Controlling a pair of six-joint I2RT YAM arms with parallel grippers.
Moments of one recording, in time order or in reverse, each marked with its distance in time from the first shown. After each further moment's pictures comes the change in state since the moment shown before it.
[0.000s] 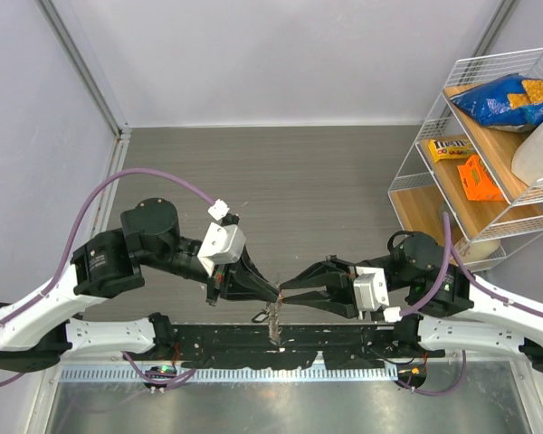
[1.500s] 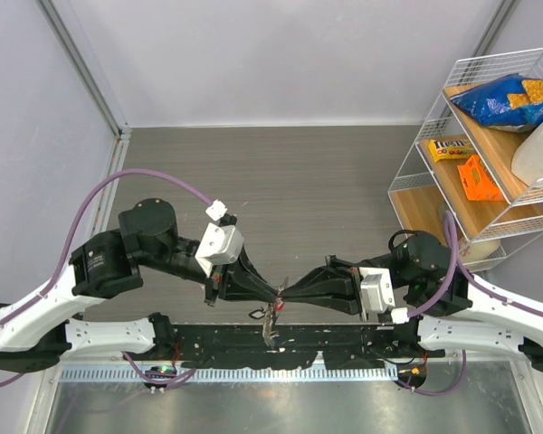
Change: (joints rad) left arm 0.000 -0.006 -0.001 0.000 0.003 0.000; right arm 0.000 0.013 0.005 0.066 -0.051 0.011
